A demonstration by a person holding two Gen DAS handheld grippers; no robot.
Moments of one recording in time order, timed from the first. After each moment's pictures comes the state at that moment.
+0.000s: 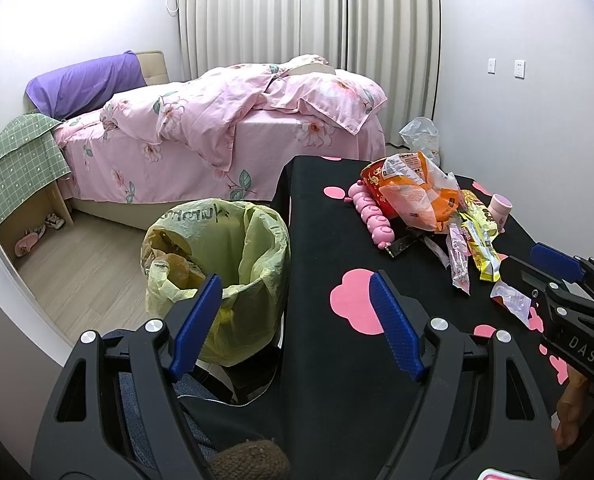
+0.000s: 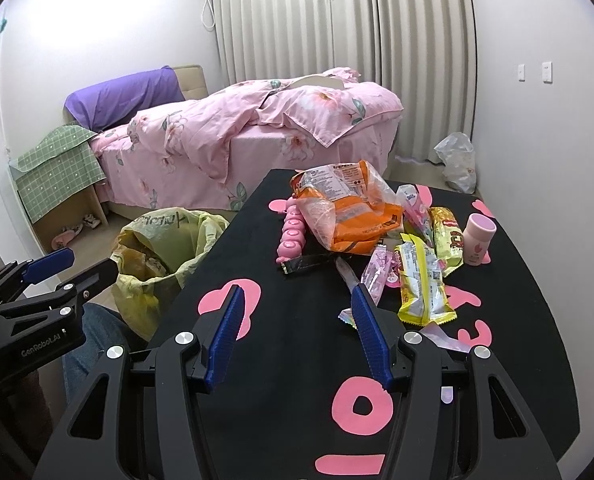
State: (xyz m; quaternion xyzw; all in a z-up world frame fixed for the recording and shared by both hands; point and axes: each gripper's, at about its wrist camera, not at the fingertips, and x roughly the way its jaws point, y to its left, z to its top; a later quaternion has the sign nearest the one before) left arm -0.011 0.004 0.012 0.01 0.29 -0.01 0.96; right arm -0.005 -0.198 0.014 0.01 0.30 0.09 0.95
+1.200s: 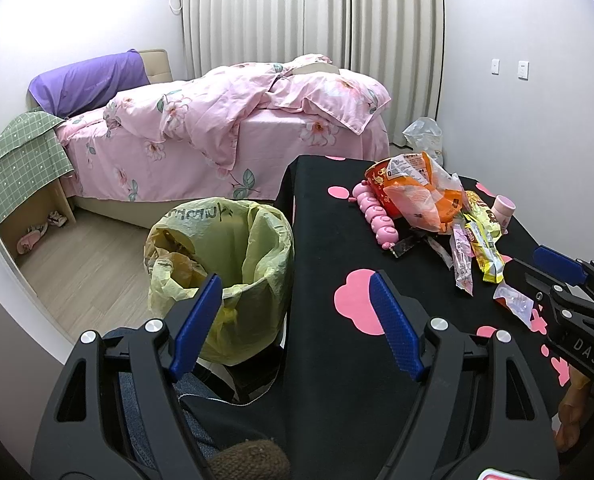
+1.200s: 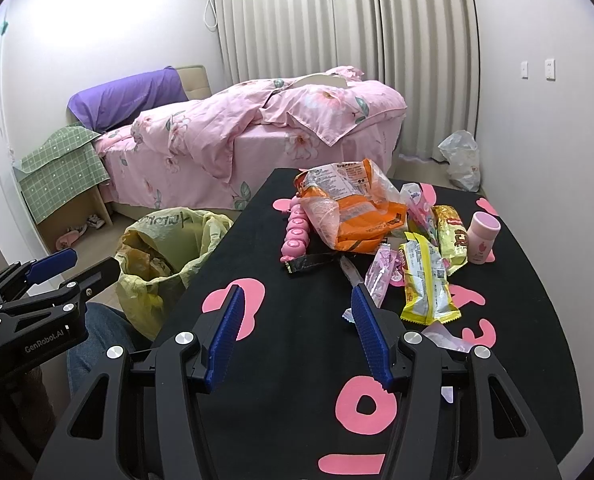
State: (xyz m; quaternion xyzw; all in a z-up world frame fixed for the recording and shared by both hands) left arm -0.011 0.007 0.010 0.01 0.29 -0.01 0.96; right arm -0.004 -0.197 0.013 0.01 0.30 0.09 0.95
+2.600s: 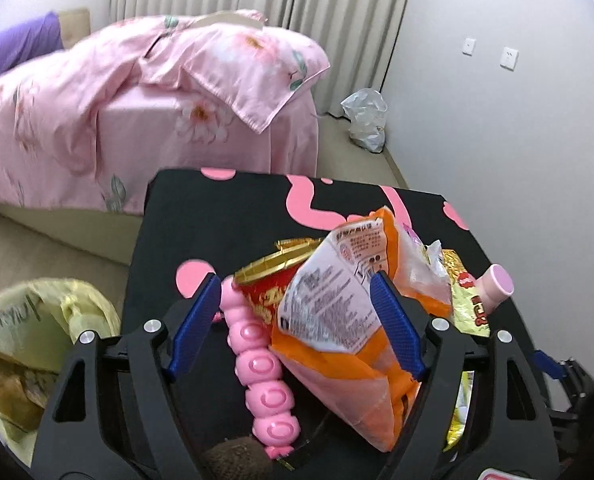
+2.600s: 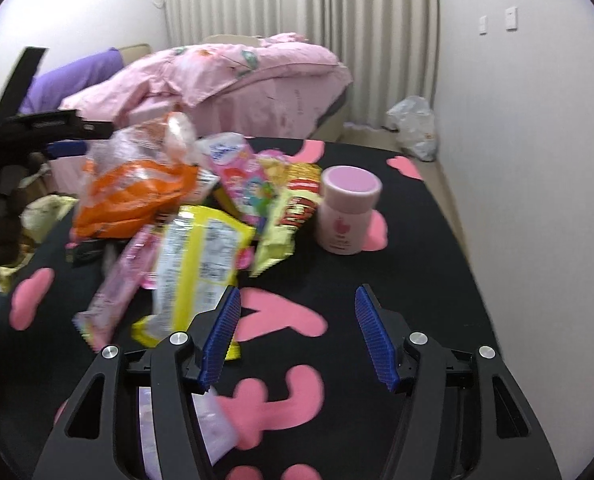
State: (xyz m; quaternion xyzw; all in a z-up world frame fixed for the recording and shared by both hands) left arm 0.249 -0.101 -0.011 -0.05 0.38 -0.14 0.91; right arm 0.105 -0.385 -0.059 0.01 0.35 0.02 0.94
